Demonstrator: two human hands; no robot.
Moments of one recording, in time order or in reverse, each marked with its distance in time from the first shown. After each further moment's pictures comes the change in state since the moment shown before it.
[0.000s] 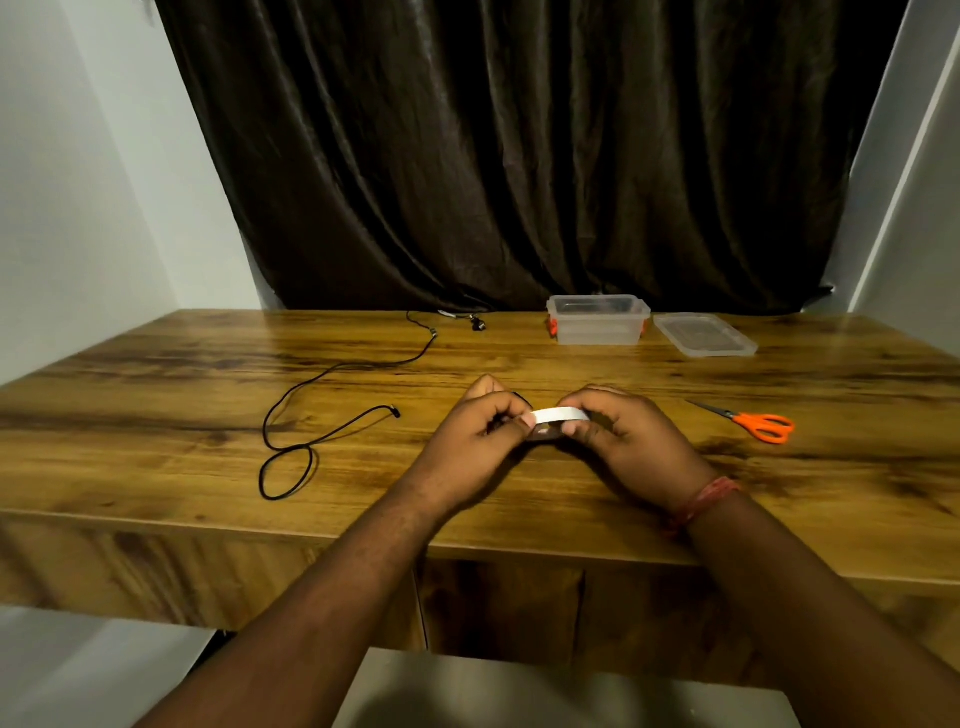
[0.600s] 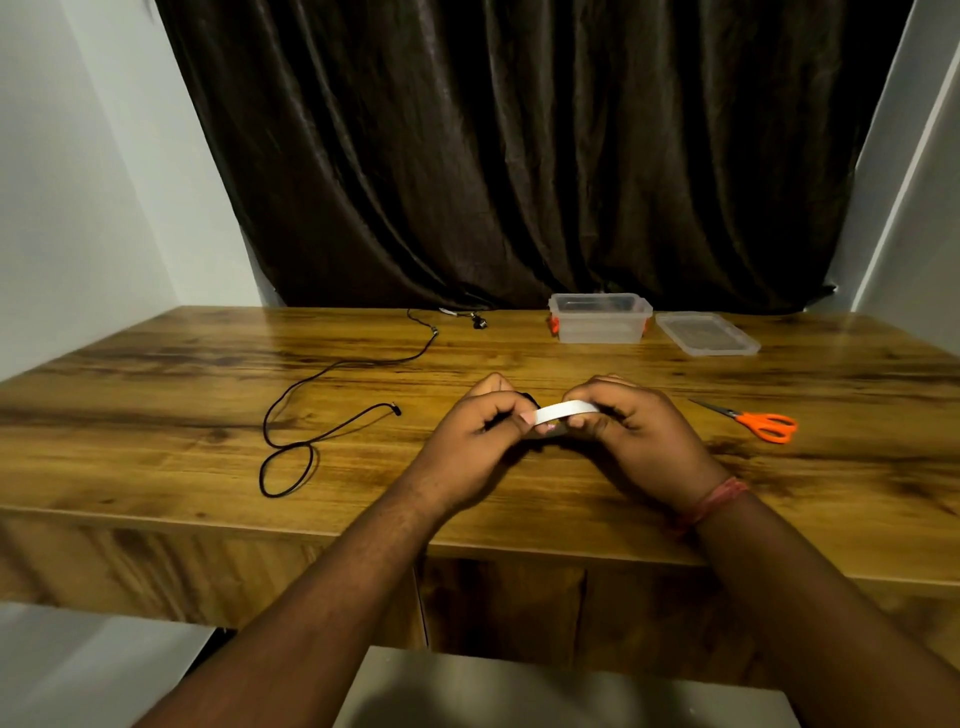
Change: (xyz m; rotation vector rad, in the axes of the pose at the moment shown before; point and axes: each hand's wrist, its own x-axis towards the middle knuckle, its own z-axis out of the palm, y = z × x) left_hand -0.002 0.001 -0.001 -0.157 -0.030 0.023; right_hand -0.001 -0.004 -0.005 0.097 0.063 -0.054
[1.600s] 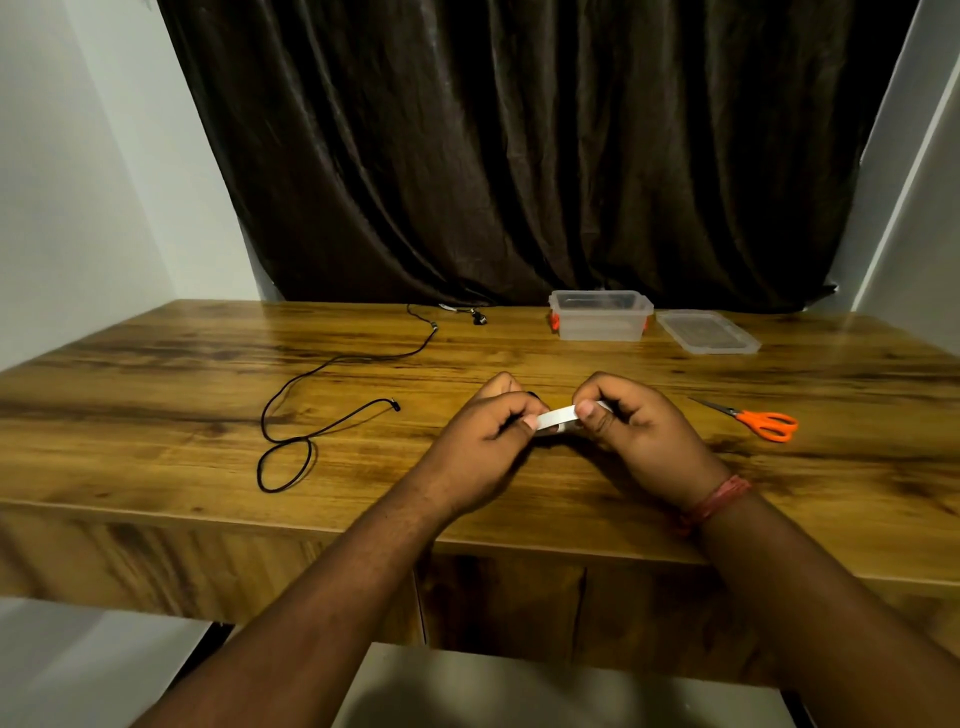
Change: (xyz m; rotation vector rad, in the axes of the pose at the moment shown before) left_hand -0.002 0.001 0.003 0.292 -0.050 0.089; right_hand -0.005 -0.005 0.001 0.246 -0.021 0.122
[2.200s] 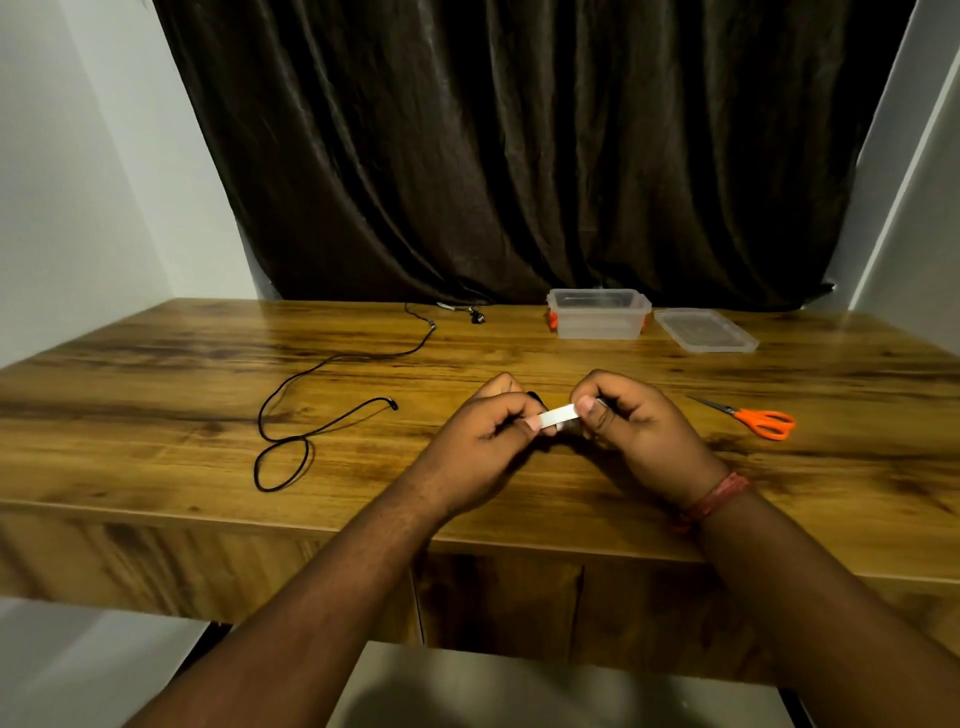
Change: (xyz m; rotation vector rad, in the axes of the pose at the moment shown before) left_hand -0.002 0.003 -0.001 -0.094 -0.030 -0.008; right_hand -0.001 -0.007 0.000 0.114 -0.026 -0.016
